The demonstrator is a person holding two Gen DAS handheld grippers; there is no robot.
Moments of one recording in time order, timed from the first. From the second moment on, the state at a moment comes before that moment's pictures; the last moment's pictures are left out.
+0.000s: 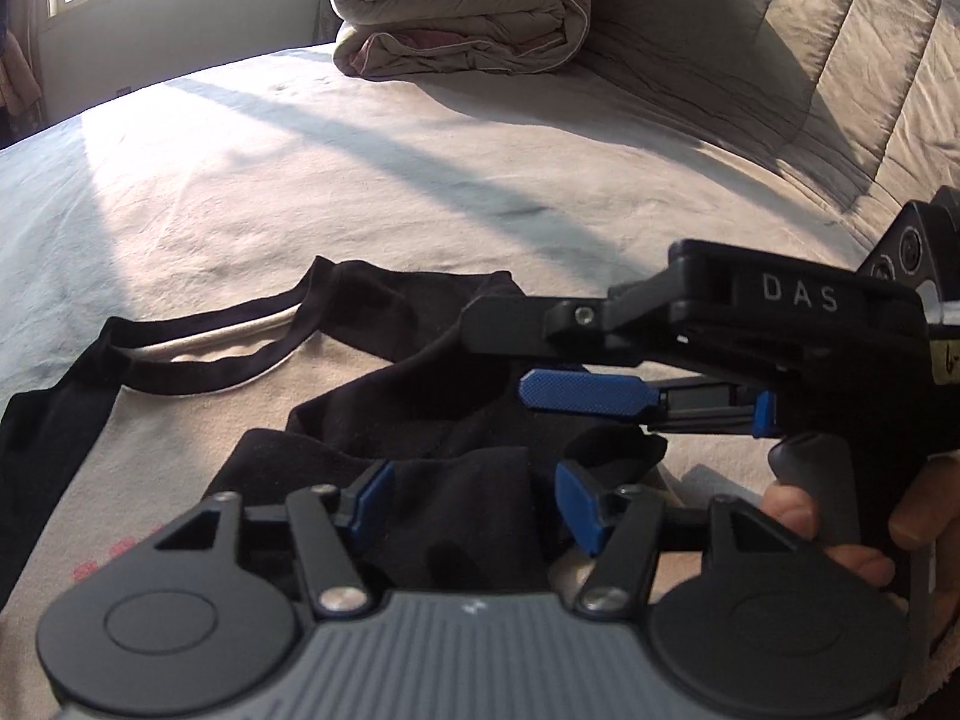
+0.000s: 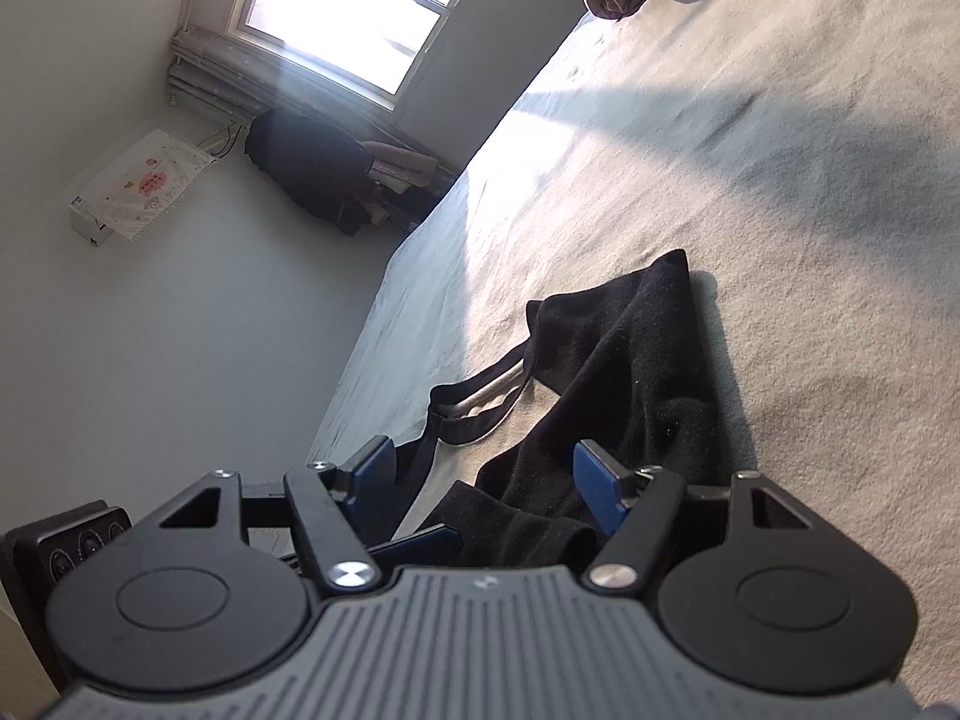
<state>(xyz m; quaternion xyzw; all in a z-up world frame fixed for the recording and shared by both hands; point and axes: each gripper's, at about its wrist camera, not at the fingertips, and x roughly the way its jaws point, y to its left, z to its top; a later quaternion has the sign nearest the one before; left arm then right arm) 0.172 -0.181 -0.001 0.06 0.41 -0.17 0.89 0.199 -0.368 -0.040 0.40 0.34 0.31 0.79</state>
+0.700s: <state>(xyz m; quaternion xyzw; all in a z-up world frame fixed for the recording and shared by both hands) 0.167 -0.011 0.038 -0.08 0.34 0.01 0.94 0.192 -0.361 -0.024 0.28 0.30 0.26 0.87</state>
